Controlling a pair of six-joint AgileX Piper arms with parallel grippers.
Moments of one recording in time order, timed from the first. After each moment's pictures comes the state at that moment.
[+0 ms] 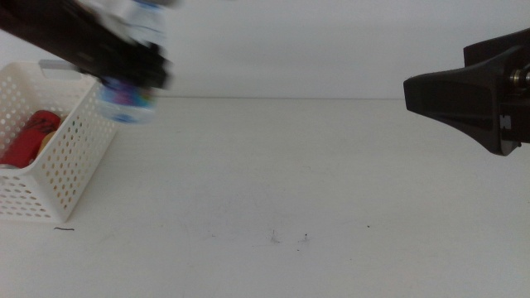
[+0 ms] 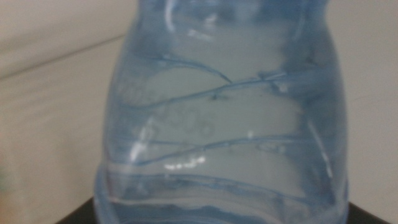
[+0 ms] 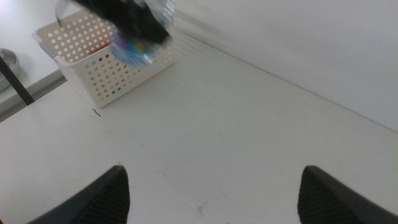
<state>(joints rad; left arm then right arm) -0.15 1.62 -1.45 -0.26 0.82 0.36 0.61 0.95 -1.15 0.17 0.76 -0.13</state>
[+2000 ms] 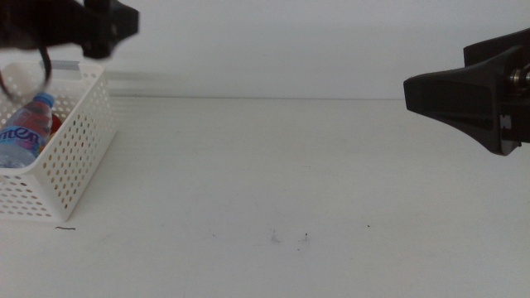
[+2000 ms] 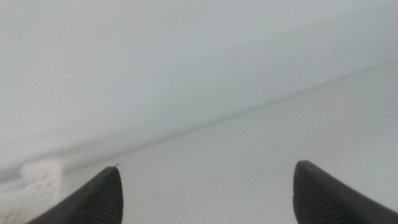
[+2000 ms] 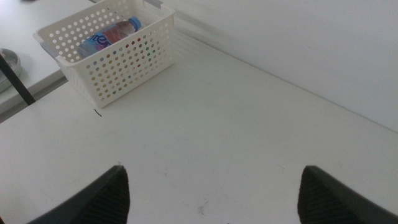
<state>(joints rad) -0.20 1.11 -1.15 -0.31 0.55 0.36 0.61 0.95 -1.15 0.17 0.76 -0.13</state>
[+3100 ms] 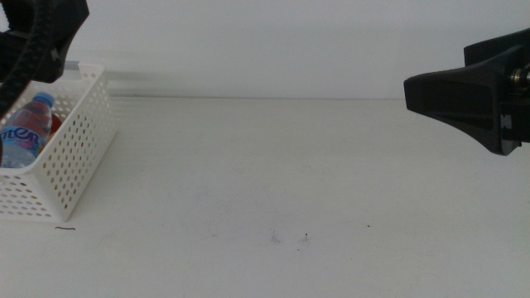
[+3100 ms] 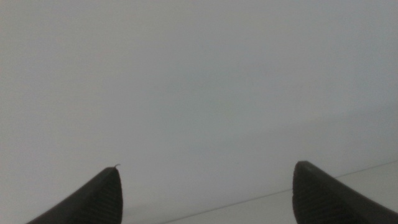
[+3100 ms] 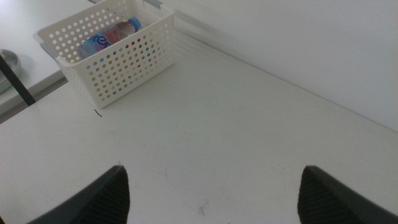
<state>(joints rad) -0.30 0.80 -0.83 0.00 0.16 0.04 0.61 0.95 -1.15 0.17 0.76 -0.12</state>
